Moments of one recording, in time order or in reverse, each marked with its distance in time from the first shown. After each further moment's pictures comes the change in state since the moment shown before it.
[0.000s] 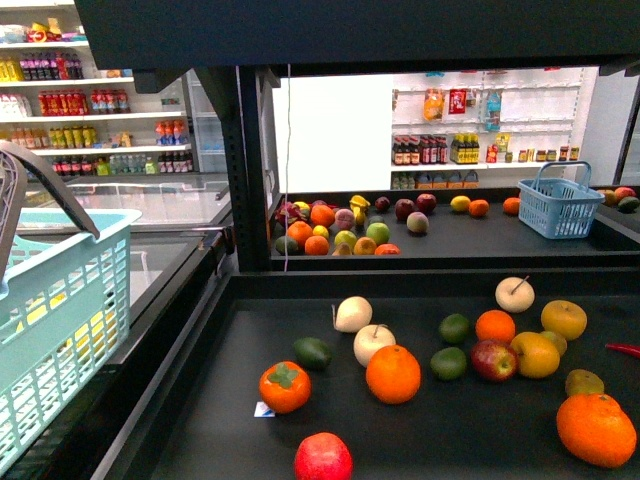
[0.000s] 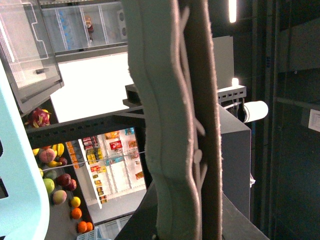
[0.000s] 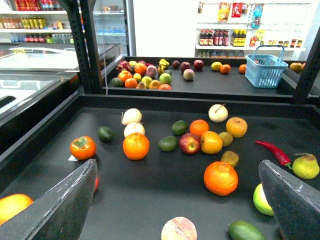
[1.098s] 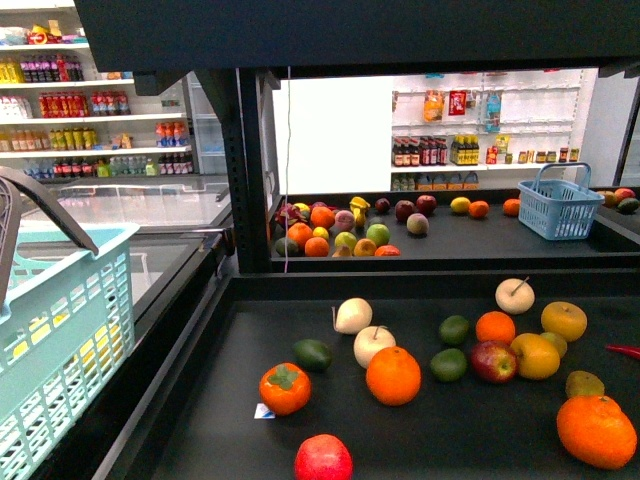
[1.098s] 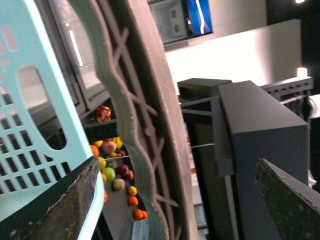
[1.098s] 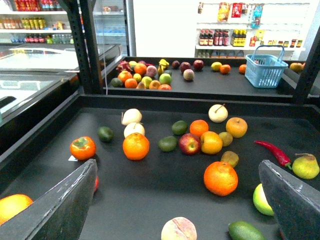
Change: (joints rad) left arm 0.027 -0.169 -0.097 -0.344 0.008 0.155; right arm 0.000 -0.001 0.000 0.000 0.000 0.000
